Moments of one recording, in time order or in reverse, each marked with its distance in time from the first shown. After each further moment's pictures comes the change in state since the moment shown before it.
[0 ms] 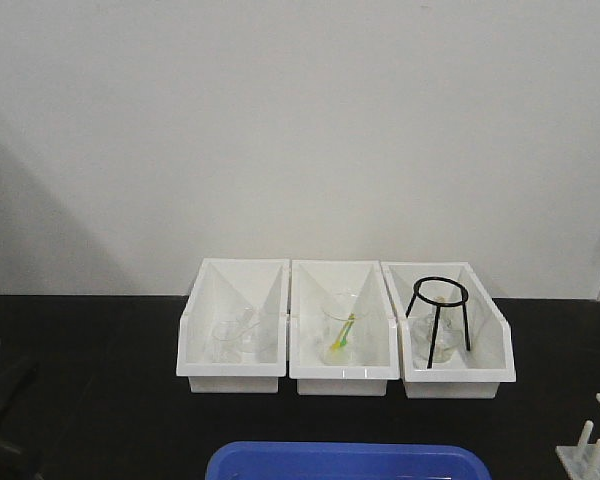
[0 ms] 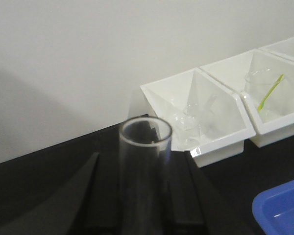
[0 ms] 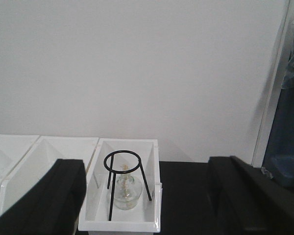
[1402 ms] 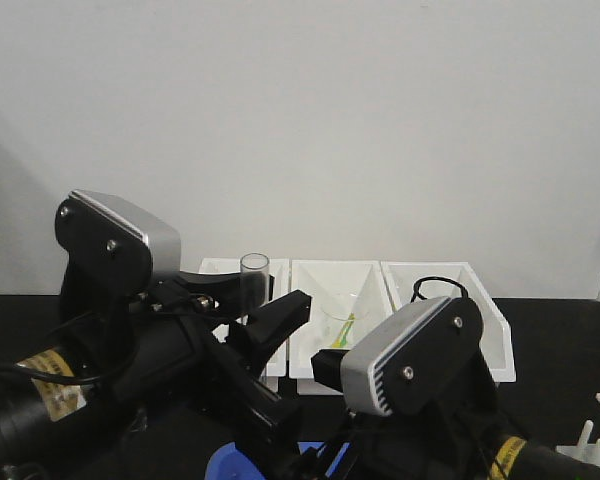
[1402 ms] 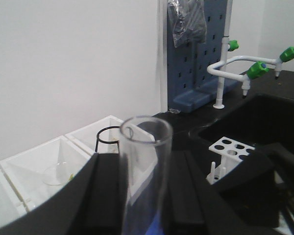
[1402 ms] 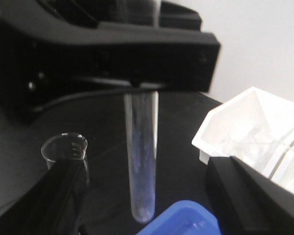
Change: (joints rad) left arm -0.584 0.255 -0.382 -0.157 0.013 -0.038; right arm 0.786 0.310 -0.001 0.000 -0.198 0.001
